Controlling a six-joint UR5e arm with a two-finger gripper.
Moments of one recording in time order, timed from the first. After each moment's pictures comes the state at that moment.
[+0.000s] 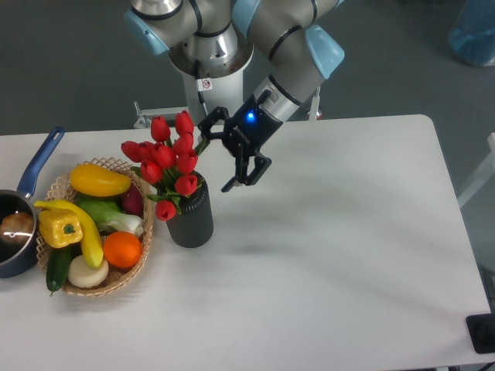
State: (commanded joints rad) arm 2.70 -1.58 -2.06 -1.27 0.66 1.66
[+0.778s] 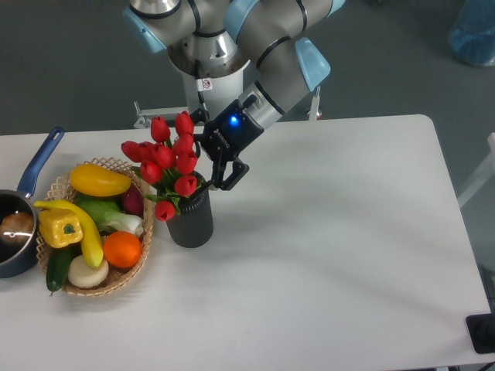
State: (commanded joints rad) arm 2.68 -1.61 -2.11 -1.26 0.50 1.69
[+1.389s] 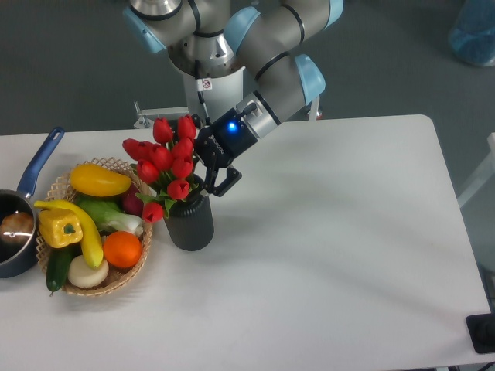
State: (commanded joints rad) arm 2.68 -1.64 -2.14 -1.26 0.38 1.75
